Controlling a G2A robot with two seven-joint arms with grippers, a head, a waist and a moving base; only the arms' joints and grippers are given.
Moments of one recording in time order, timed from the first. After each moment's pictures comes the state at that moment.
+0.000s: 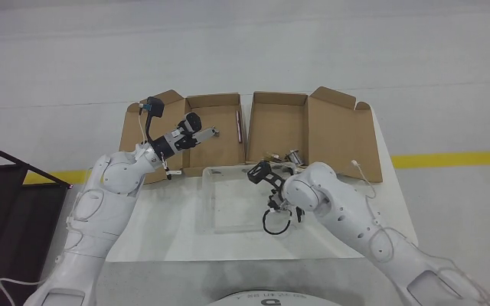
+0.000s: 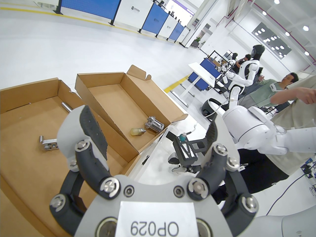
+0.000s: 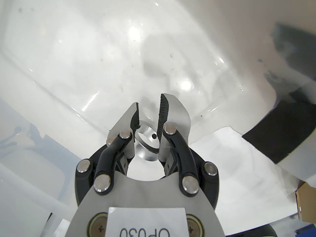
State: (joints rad) left arm 1.20 -1.06 -1.26 -1.44 0.25 -0.67 -0.50; right arm -1.14 -1.16 0.80 -1.70 -0.92 0.04 1.31
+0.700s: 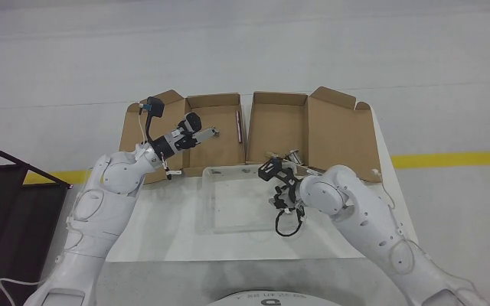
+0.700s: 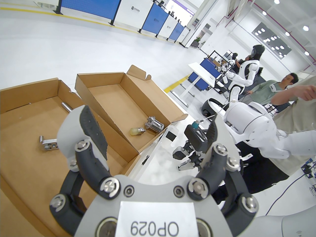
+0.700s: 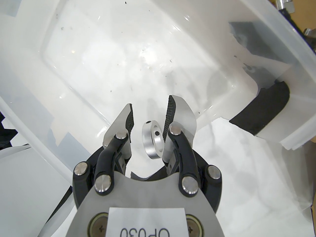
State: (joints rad) left arm 1.20 -1.06 -1.26 -1.44 0.25 -0.67 -0.50; right arm -1.27 -1.11 0.96 -1.78 -0.83 -0.08 1.24
